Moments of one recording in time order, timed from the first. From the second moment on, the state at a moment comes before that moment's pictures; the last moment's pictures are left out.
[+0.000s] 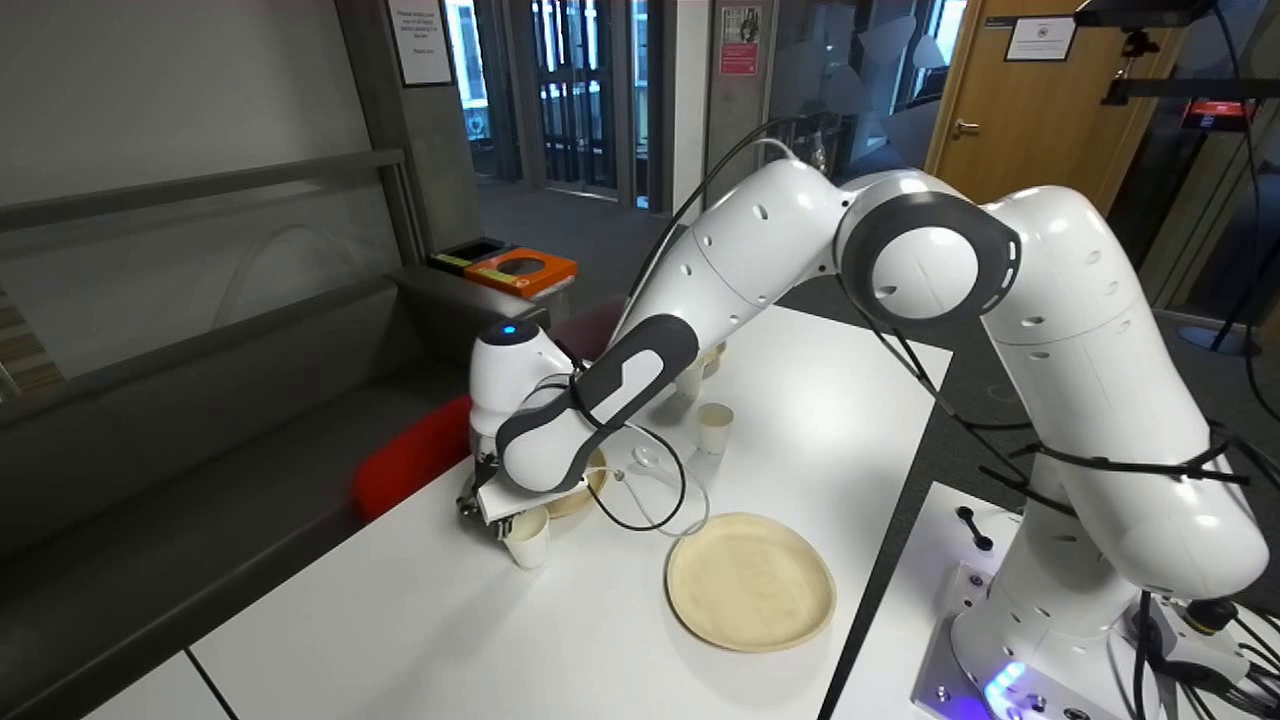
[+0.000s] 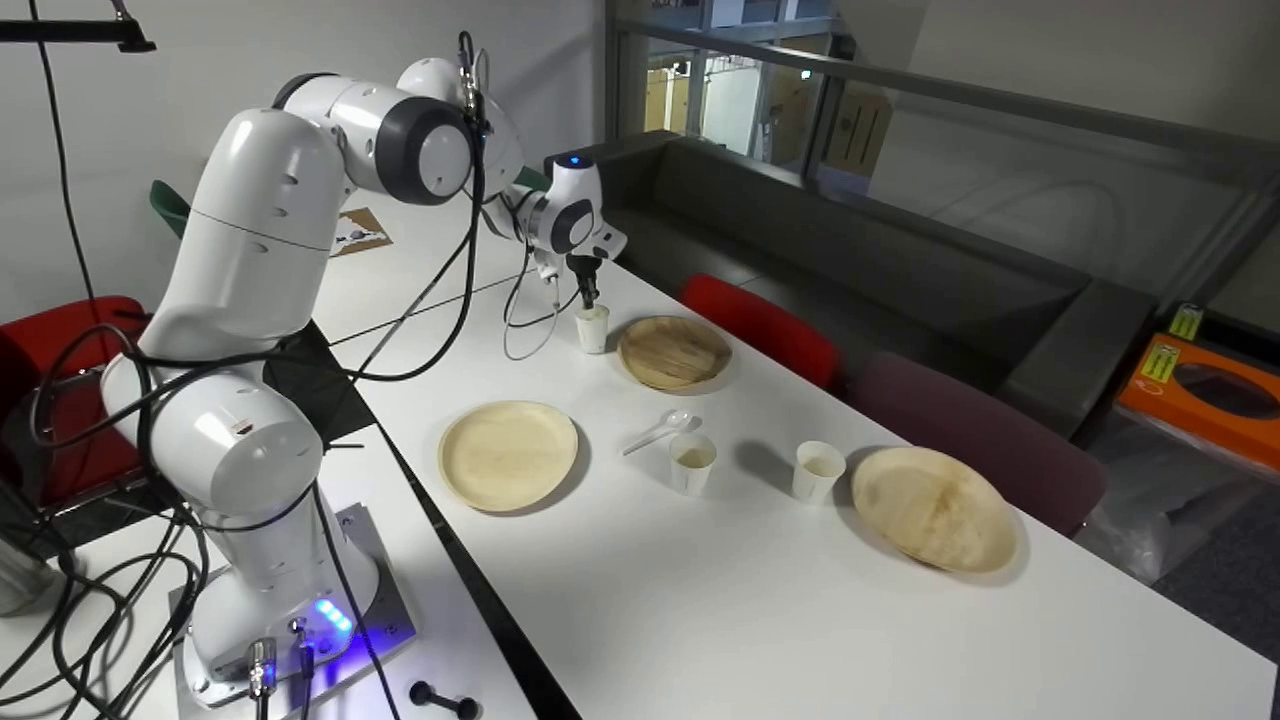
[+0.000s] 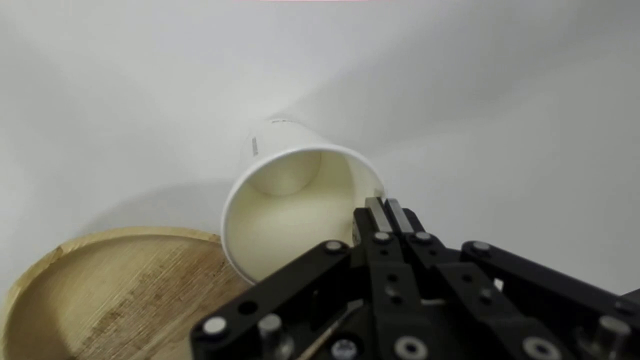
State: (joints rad) arm 0.34 0.63 0.10 -1.76 -0.03 2.58 0.74
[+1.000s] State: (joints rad) arm 0.34 0.64 0.10 -1.75 -0.01 2.60 0.70
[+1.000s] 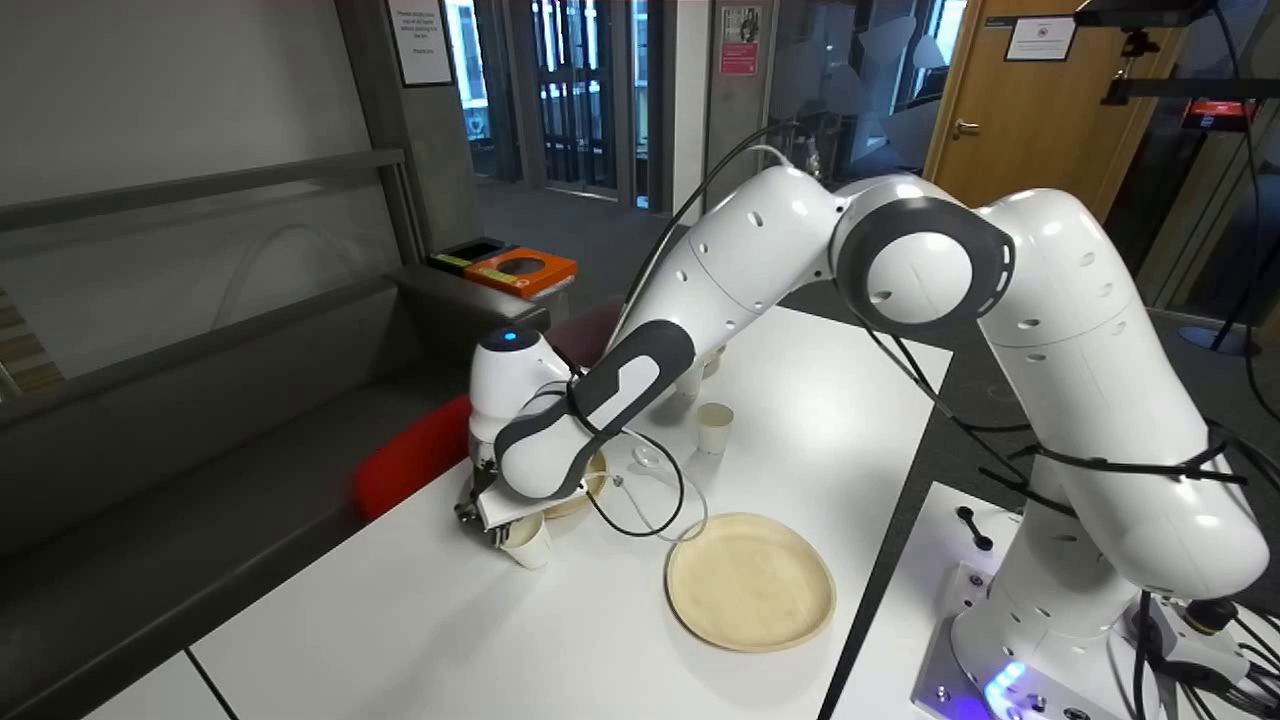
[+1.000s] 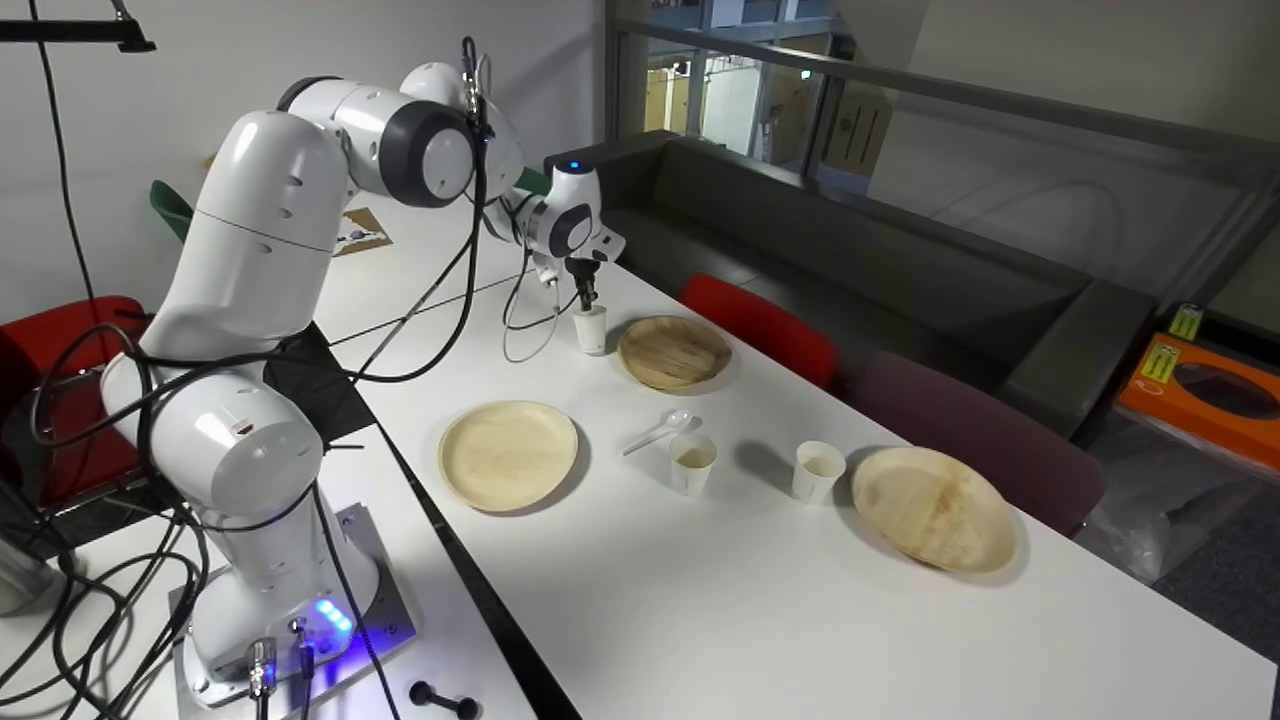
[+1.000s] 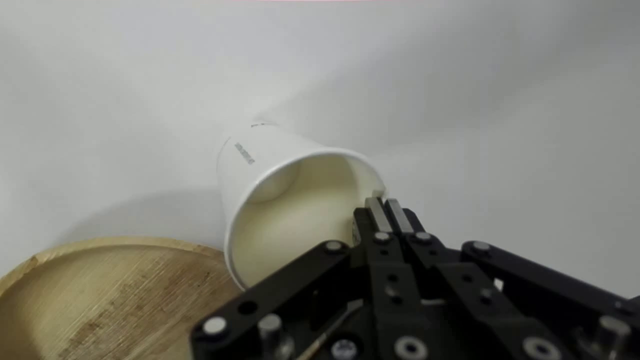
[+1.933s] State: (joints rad) arm 0.34 0.60 0.11 -1.76 0.06 2.60 0.64
